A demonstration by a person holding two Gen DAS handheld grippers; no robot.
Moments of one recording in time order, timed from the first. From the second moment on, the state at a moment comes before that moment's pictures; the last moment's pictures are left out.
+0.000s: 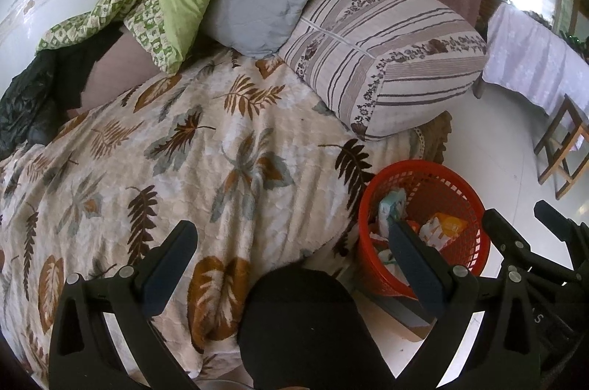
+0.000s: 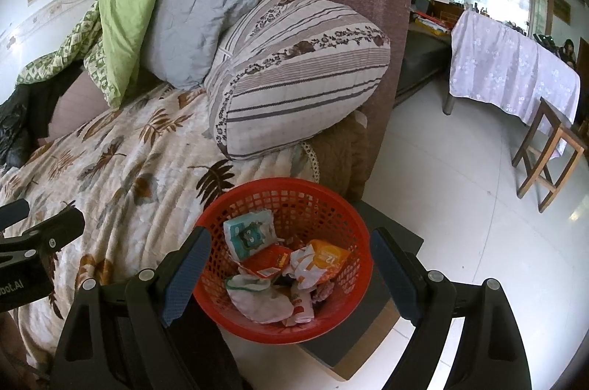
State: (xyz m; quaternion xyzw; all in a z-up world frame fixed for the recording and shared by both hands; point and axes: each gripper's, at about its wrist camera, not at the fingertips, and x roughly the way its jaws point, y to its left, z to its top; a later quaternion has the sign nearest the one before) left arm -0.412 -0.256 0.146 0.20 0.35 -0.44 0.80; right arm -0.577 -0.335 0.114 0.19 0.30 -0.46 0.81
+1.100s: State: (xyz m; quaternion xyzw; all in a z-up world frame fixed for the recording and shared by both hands) left arm -0.422 -0.256 0.143 0.22 0.35 -0.45 0.79; right arm -0.588 -0.338 0.111 0.19 0.29 -0.48 0.81
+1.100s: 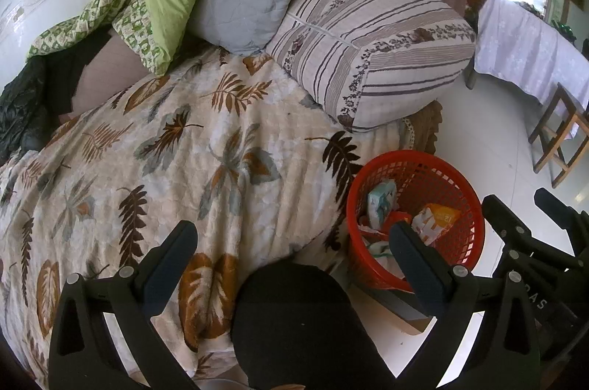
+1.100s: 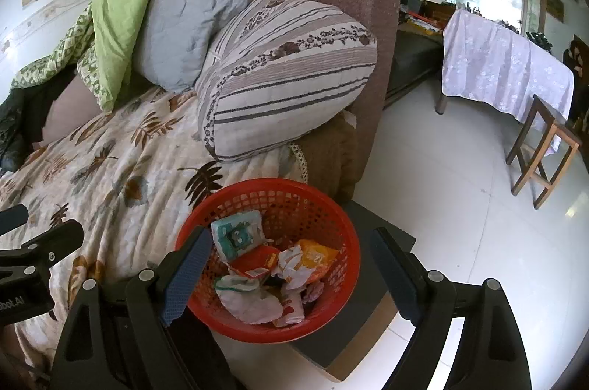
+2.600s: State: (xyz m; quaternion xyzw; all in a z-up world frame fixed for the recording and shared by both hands) left arm -0.438 -0.261 0.132 0.25 0.34 -0.46 0.78; right arm -0.603 -0.338 0.097 0.21 0.30 -0.48 0.80
